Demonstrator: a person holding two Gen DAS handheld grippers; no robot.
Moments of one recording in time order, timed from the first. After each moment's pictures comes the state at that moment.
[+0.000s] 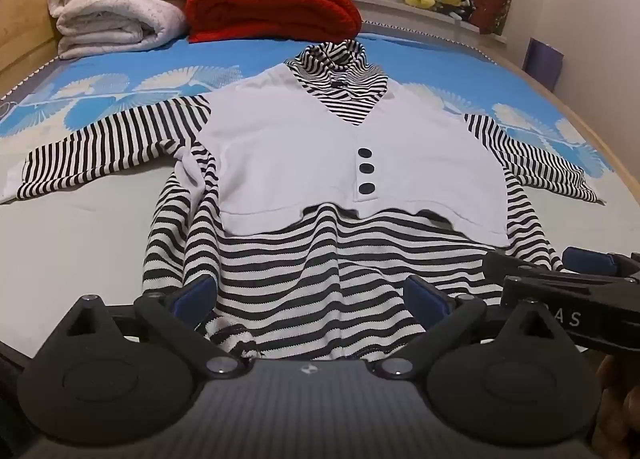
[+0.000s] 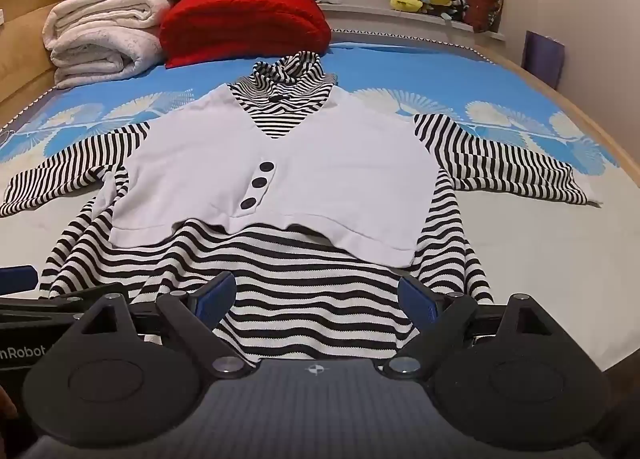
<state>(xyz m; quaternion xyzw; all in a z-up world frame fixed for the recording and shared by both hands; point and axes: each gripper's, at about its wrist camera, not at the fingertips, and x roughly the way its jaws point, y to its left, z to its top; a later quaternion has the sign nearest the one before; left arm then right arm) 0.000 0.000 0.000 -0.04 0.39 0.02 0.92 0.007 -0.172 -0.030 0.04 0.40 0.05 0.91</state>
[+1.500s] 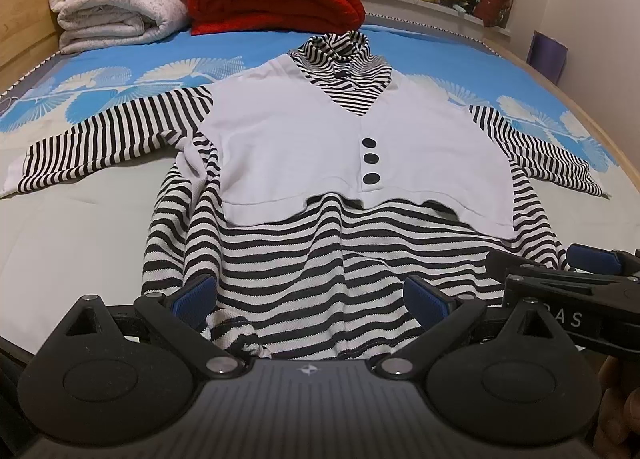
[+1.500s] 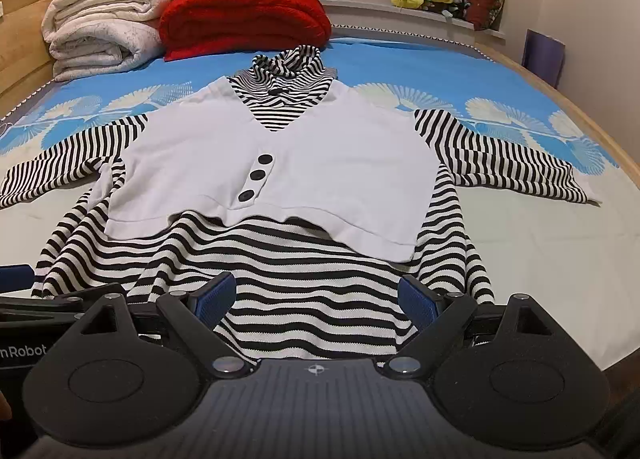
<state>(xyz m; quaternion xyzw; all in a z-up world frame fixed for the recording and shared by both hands) 0.005 0.005 -0.015 -0.04 0.39 0.02 0.92 0.007 -0.171 -0.036 0.03 0.41 0.05 0.91</state>
